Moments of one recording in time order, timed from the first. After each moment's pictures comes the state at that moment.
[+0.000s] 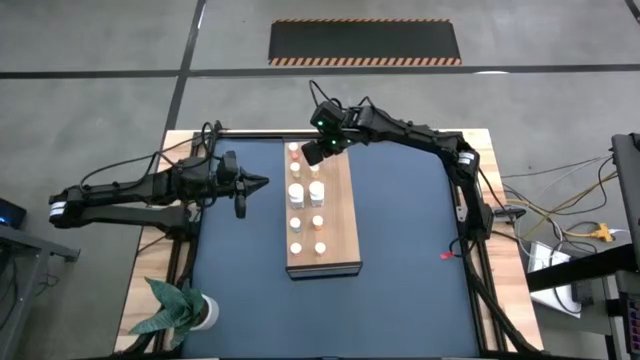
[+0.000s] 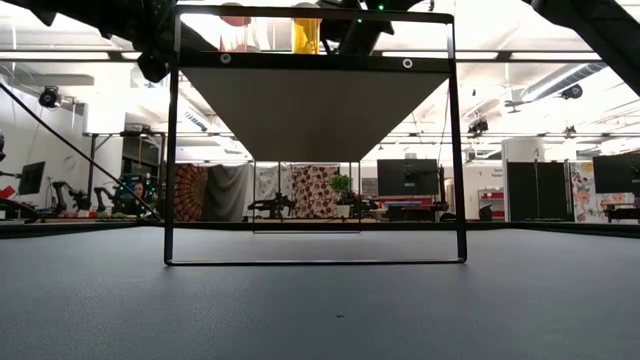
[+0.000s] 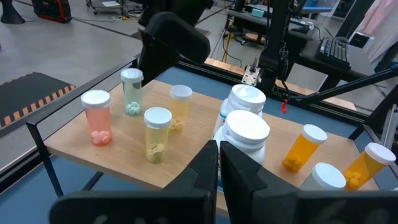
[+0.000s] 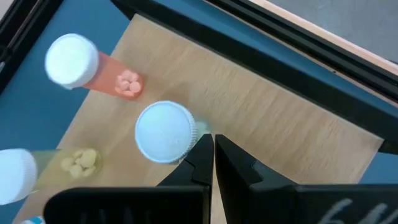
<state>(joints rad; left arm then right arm) 0.16 0.67 0.63 -0.19 -0.11 -0.22 -0.38 2.08 2.06 -0.98 0.04 0.58</state>
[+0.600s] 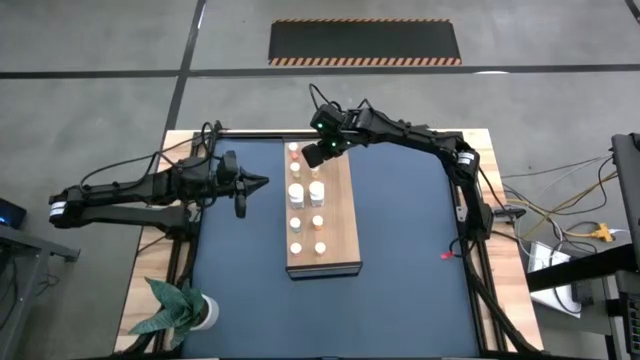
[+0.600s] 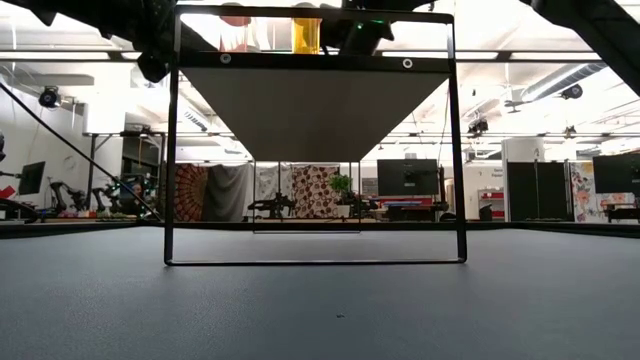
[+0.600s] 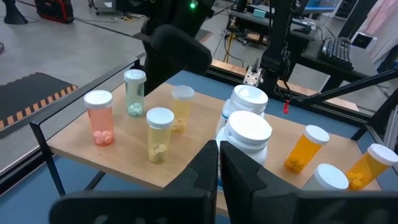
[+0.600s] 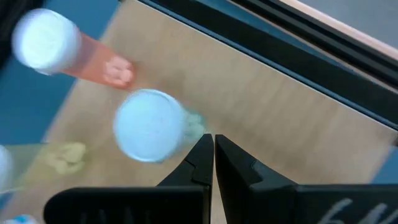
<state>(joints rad) 0.16 0.67 0.63 -0.19 -0.12 -0.22 -0.38 2.08 2.02 -0.97 0.03 0.58</state>
